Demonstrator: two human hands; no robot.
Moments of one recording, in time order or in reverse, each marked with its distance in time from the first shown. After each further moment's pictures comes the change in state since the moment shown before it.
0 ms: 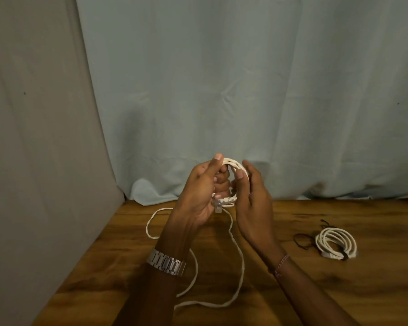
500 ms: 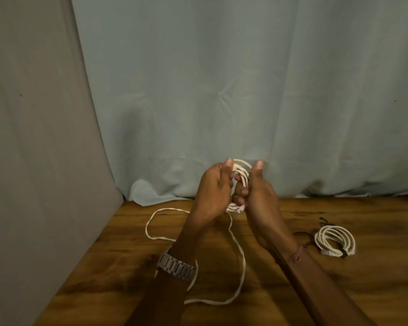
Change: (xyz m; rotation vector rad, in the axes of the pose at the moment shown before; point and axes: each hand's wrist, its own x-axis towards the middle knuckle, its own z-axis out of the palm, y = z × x) left_hand 0.001 -0.020 0.010 0.662 0.131 0.187; right_hand 0.014 -0.011 -0.011 0.495 -0.157 0.408
